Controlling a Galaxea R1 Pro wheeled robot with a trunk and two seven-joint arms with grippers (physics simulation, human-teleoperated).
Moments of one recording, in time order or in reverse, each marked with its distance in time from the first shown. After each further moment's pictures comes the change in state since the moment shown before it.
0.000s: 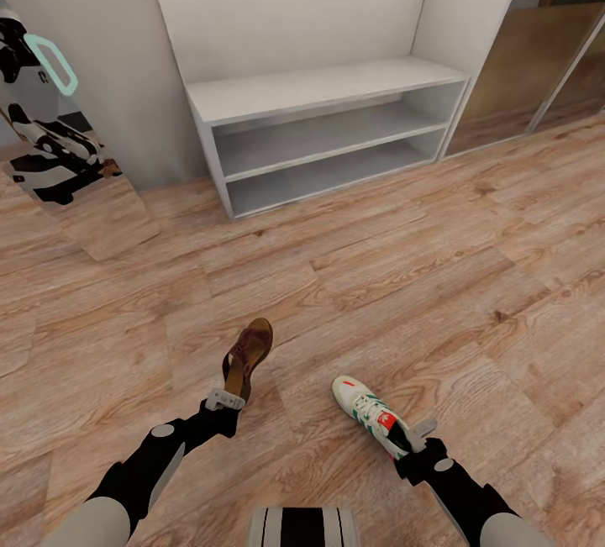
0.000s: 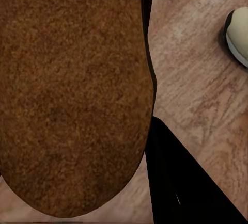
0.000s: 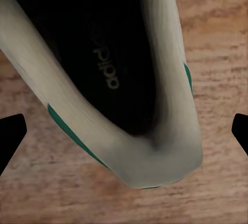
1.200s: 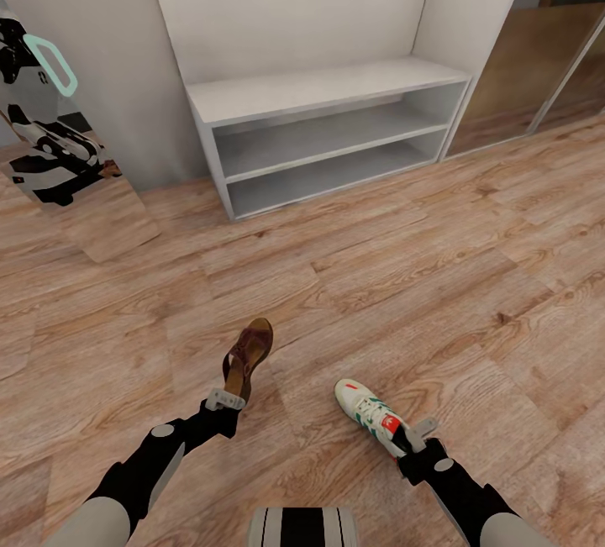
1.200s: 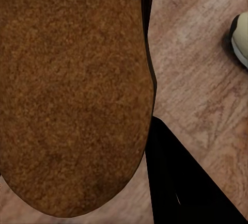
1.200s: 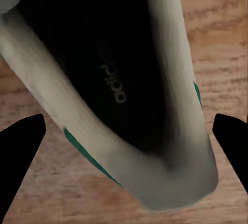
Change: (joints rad) left arm 0.000 0.001 0.000 0.000 0.001 -0.001 -0.003; right arm 0.000 0.000 -0.001 -0.001 0.000 -0.001 -0.001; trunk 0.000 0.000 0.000
